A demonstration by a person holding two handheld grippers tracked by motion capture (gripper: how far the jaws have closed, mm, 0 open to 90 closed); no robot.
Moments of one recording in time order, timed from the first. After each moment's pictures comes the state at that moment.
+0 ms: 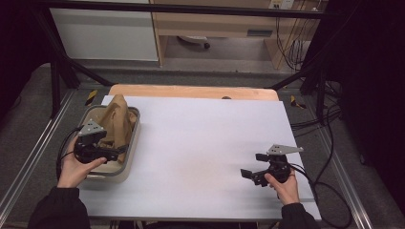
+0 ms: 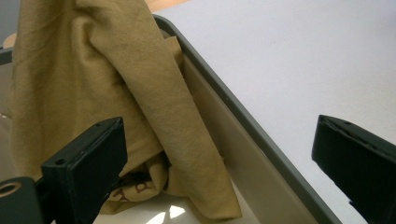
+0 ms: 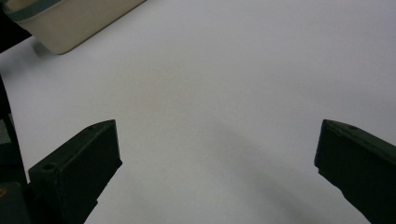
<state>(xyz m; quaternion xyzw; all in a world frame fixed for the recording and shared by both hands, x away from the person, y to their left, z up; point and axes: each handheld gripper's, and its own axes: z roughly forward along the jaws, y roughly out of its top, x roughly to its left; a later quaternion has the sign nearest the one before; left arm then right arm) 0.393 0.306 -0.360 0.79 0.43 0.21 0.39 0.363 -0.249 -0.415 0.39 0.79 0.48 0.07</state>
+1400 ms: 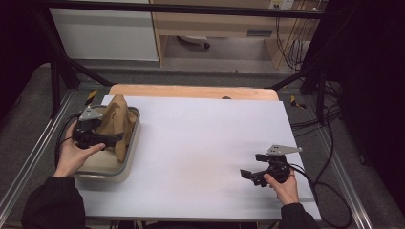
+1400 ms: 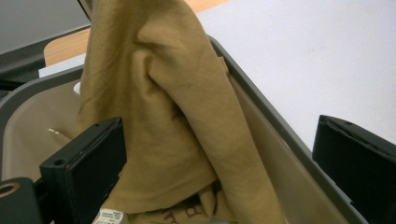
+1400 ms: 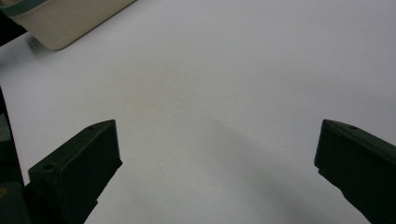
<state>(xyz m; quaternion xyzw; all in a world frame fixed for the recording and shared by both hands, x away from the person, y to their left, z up) 0.426 0.314 -0.345 0.79 0.44 0.23 0.35 0.364 -0.248 -0.416 0.39 0.79 0.47 0.07</state>
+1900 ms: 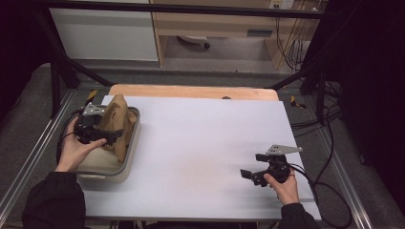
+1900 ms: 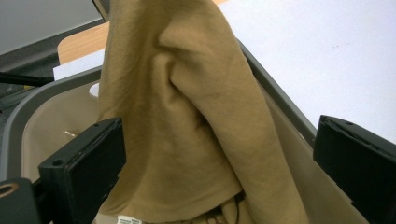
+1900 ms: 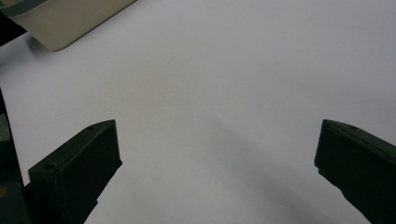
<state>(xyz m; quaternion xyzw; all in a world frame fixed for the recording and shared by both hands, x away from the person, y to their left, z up) 0.442 0.315 -0.346 0.79 0.45 0.24 0.33 0.364 -0.248 -0.416 0.39 0.79 0.47 0.07</state>
